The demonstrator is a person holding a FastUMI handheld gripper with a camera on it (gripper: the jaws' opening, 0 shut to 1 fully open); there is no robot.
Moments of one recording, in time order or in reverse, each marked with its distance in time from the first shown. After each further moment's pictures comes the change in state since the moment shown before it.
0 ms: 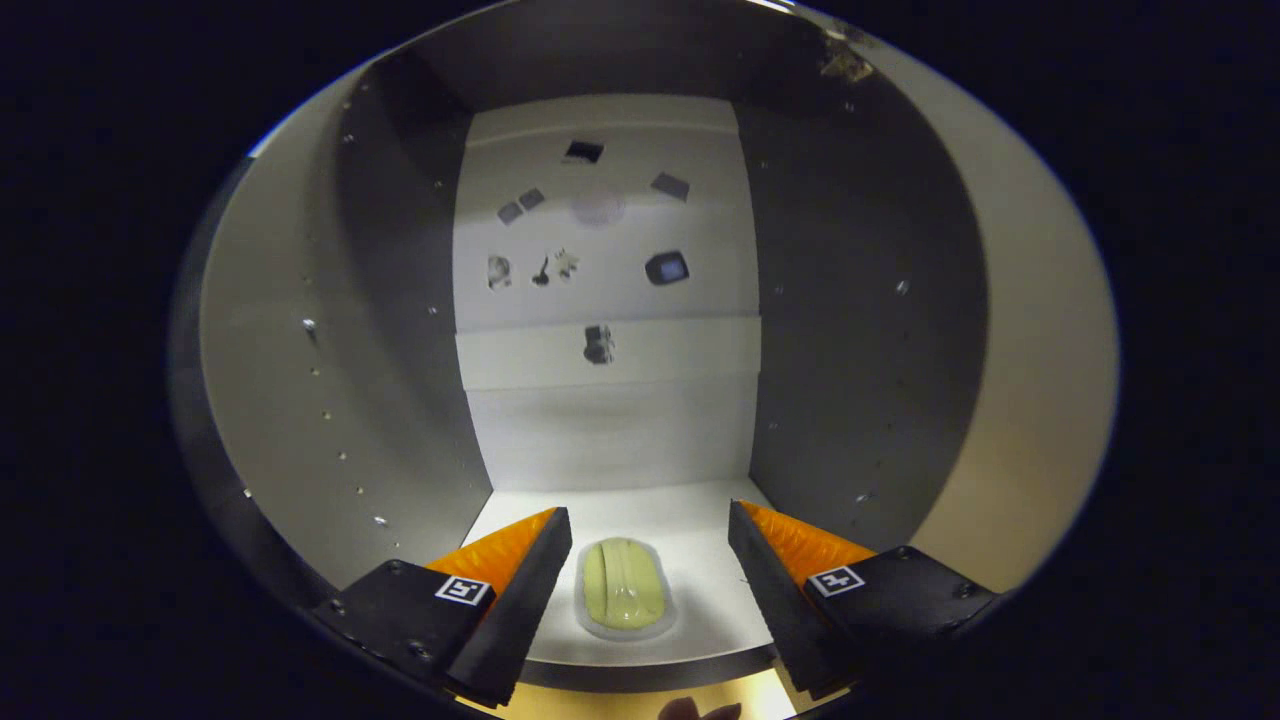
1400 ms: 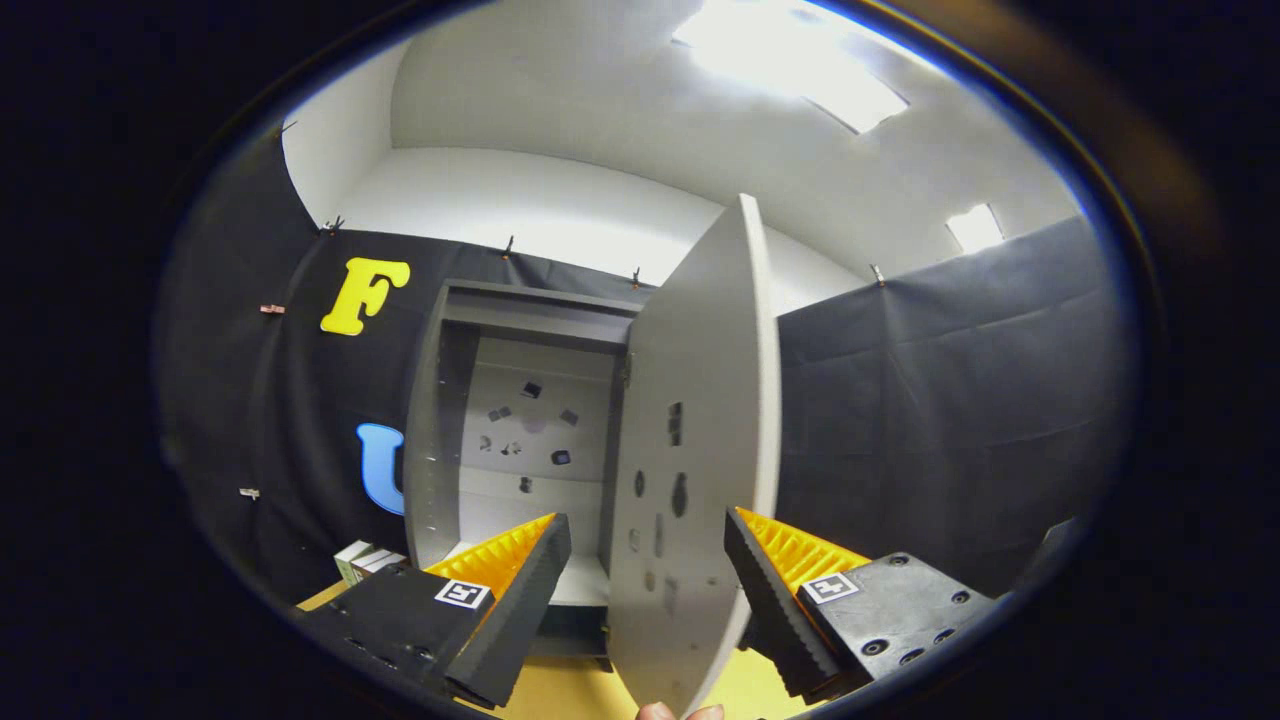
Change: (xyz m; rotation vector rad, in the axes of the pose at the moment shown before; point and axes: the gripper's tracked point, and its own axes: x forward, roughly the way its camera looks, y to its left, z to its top) arm -0.440 -0.130 0.109 -0.104 -0.437 -0.190
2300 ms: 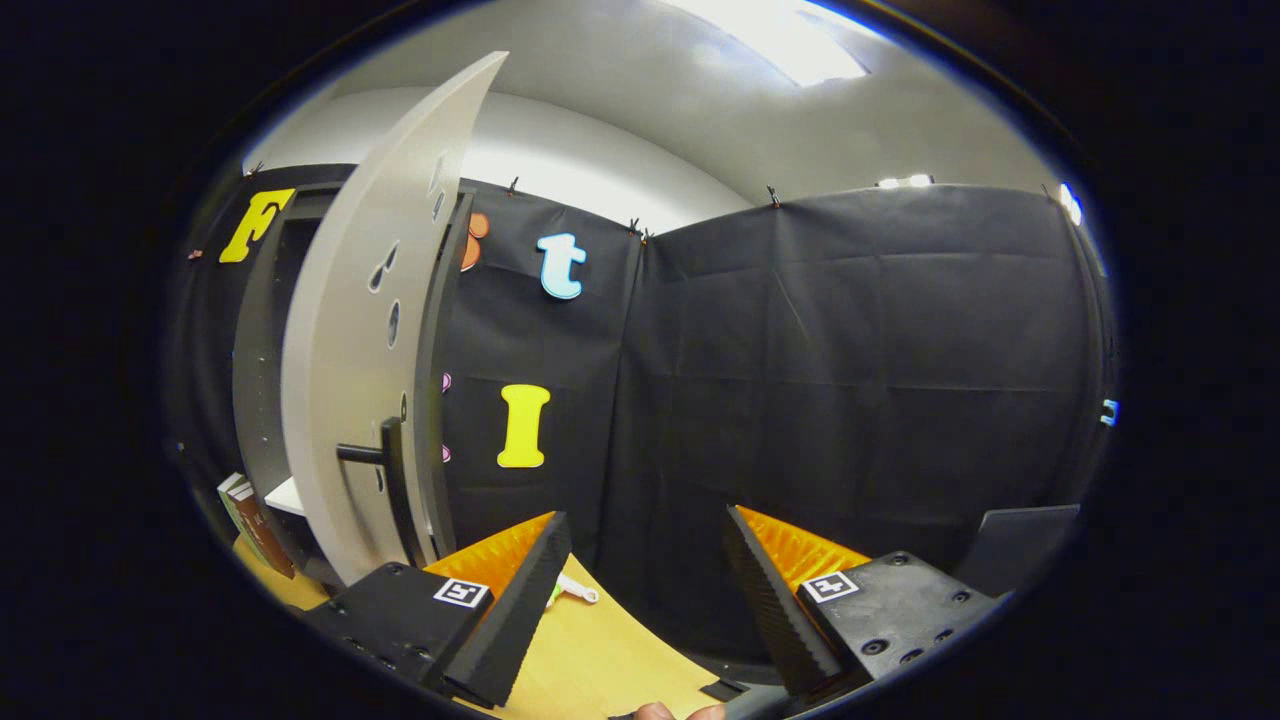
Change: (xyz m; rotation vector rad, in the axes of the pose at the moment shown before) arm 0.051 -0.229 -0.135 -0.046 0.211 -0.270
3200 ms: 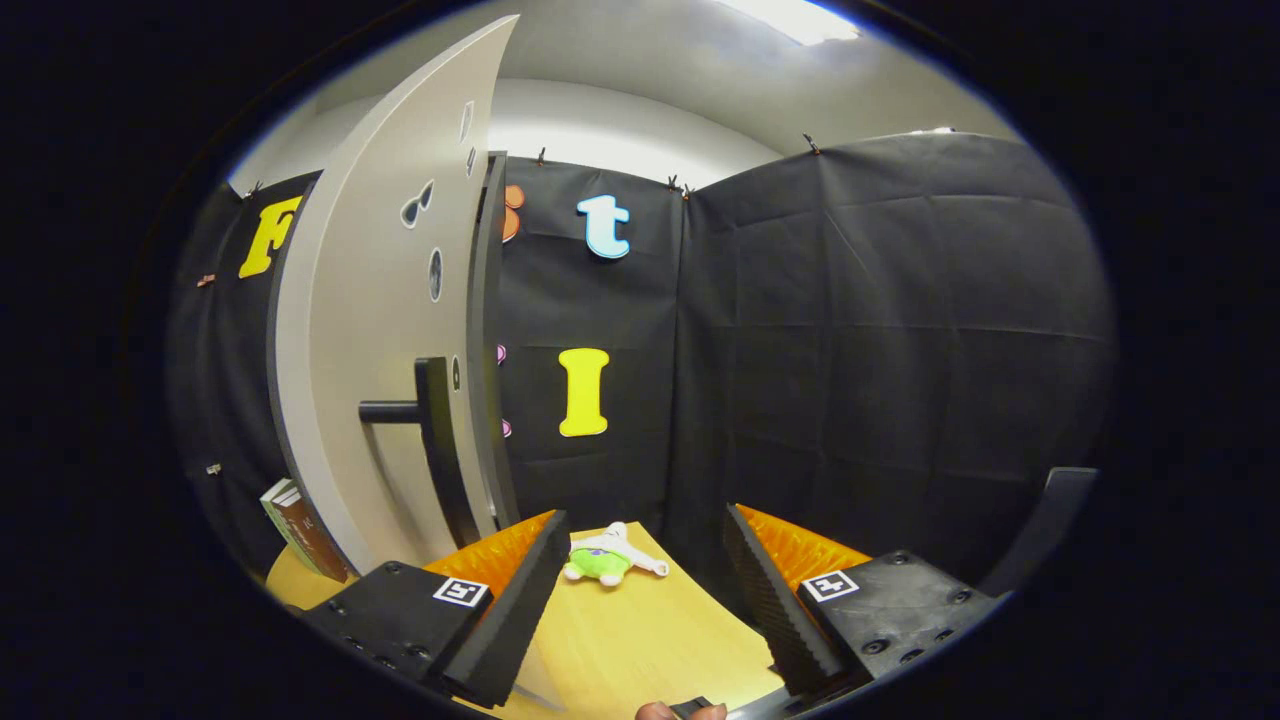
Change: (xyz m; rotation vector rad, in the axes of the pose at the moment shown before) arm 0.002 0.067 -0.040 0.066 0.119 0.150
